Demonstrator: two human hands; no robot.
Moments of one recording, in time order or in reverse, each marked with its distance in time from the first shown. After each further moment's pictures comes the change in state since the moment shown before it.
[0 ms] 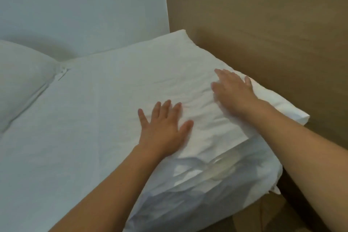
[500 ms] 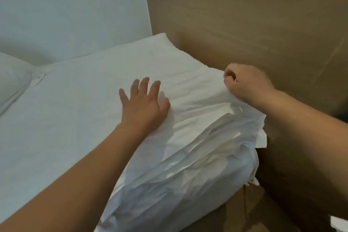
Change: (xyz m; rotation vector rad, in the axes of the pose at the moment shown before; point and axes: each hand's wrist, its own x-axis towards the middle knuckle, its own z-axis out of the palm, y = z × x) left_hand 0.016 0.020 -0.033 0.039 0.295 0.030; right_hand -0.046 0.060 -0.058 0.093 0.305 -0.015
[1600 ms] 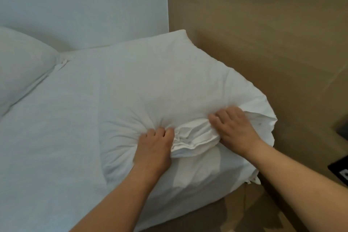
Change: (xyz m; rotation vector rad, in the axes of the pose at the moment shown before) left_hand -0.119 -0.015 0.041 0.208 -0.139 0.124; right_hand -0.102 -0.015 0.093 -0.350 0.262 -0.699
